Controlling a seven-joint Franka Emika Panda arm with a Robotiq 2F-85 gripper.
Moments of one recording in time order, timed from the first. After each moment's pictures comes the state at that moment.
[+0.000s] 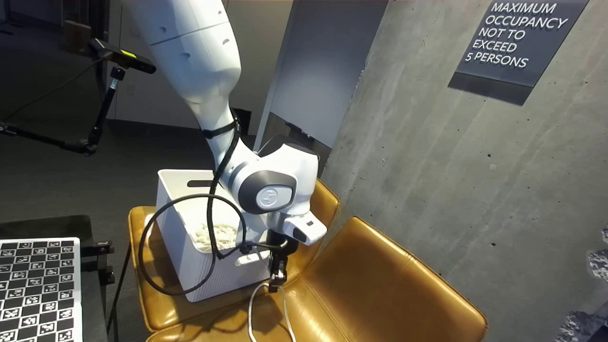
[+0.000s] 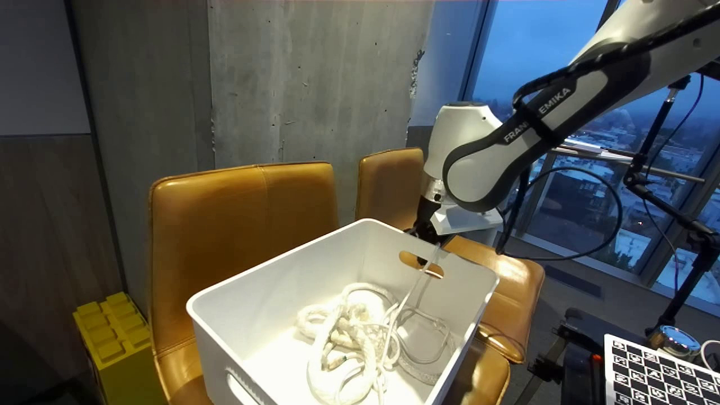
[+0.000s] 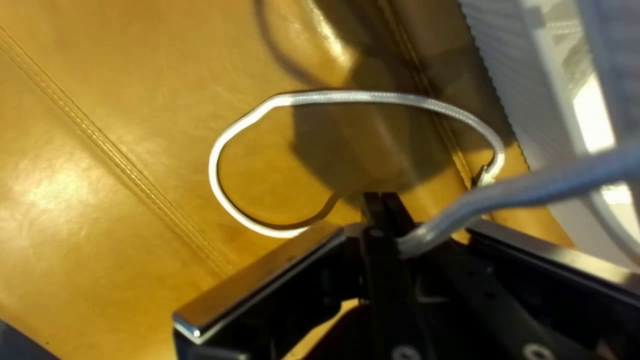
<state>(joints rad) 0.07 0.70 -0.21 -1.85 -0.02 2.61 0.46</state>
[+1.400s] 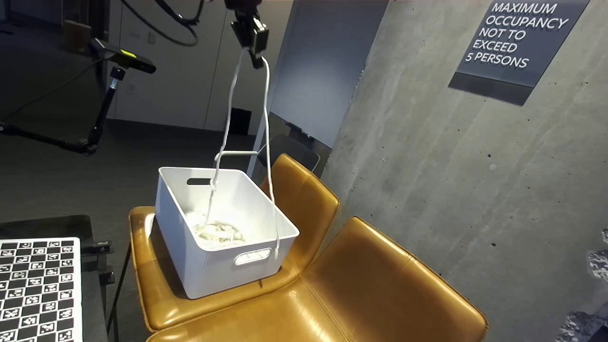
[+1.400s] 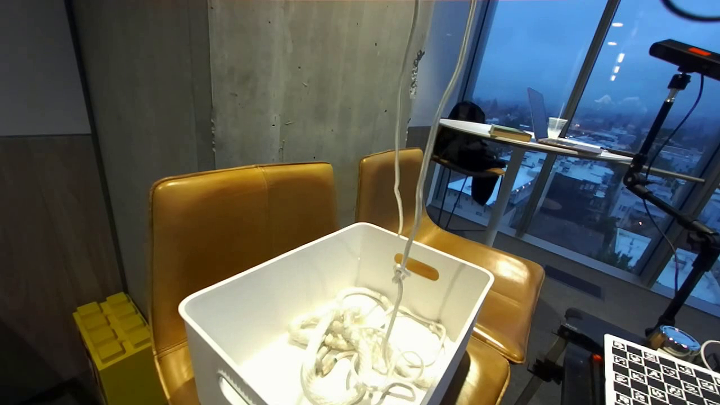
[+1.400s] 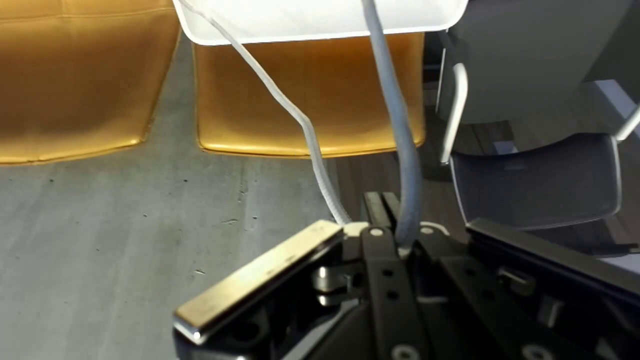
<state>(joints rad) 0.14 -0.20 0.13 -2.03 -0.15 2.42 0.38</state>
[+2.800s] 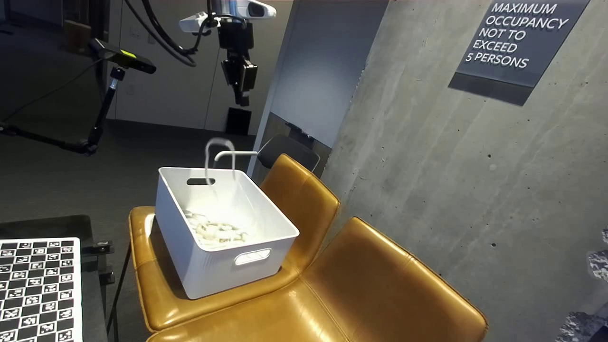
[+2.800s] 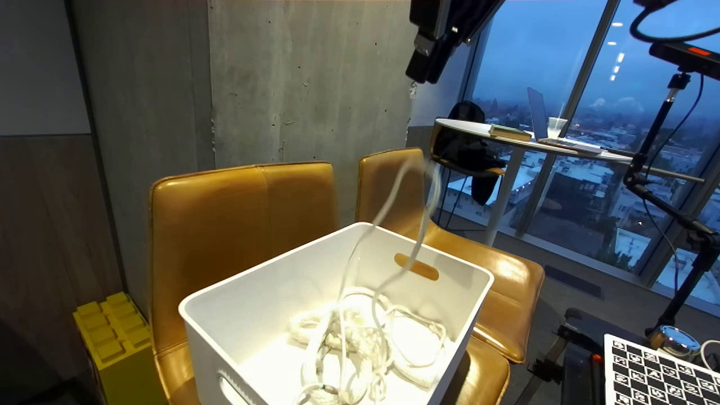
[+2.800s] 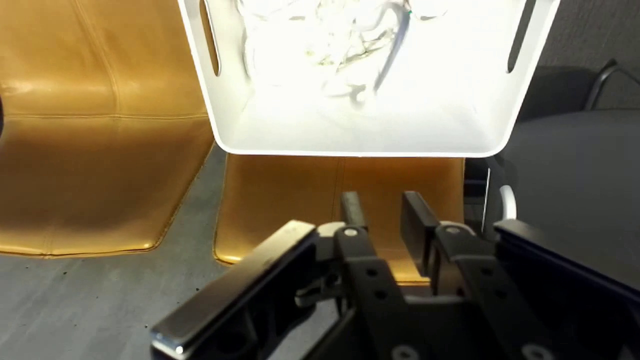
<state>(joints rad) 0.11 -0.03 0.21 -1.95 -0.24 2.20 0.44</state>
